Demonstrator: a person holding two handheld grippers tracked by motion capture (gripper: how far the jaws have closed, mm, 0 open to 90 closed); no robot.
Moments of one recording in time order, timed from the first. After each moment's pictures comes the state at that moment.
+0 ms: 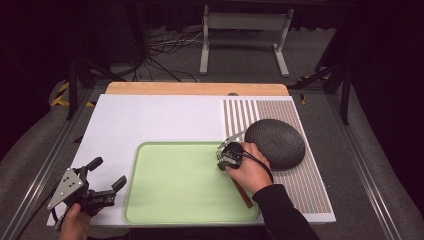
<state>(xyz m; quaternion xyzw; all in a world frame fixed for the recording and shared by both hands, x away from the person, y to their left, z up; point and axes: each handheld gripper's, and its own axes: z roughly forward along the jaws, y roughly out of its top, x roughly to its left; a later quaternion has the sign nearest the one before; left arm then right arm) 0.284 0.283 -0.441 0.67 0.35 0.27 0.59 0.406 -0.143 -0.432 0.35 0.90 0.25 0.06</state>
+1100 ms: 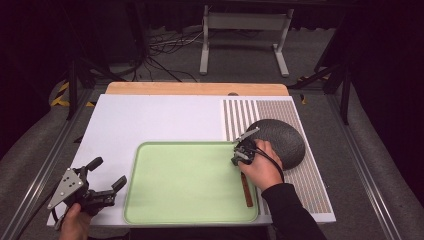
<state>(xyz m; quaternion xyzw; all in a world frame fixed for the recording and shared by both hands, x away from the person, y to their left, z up) 0.284 0.283 -0.441 0.67 0.35 0.27 0.59 0.413 -0.178 -0.429 0.41 0.88 0.24 0.09</state>
